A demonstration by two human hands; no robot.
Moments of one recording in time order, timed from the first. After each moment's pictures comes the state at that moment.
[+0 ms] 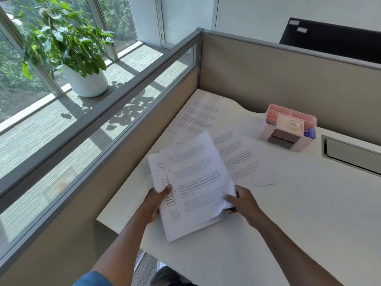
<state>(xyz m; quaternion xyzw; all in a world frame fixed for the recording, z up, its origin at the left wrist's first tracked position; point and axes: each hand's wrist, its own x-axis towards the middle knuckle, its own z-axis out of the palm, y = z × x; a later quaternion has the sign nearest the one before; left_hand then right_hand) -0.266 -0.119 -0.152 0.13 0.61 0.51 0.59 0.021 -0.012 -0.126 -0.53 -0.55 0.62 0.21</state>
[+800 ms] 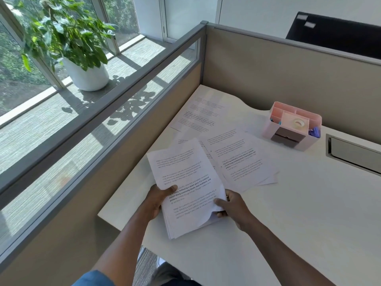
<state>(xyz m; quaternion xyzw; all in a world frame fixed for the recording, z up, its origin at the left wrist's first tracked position) -0.267 -0.119 -0.157 0.14 0.59 0.53 0.59 -0.006 -0.034 -0.140 -0.52 -0.50 0.67 0.17</state>
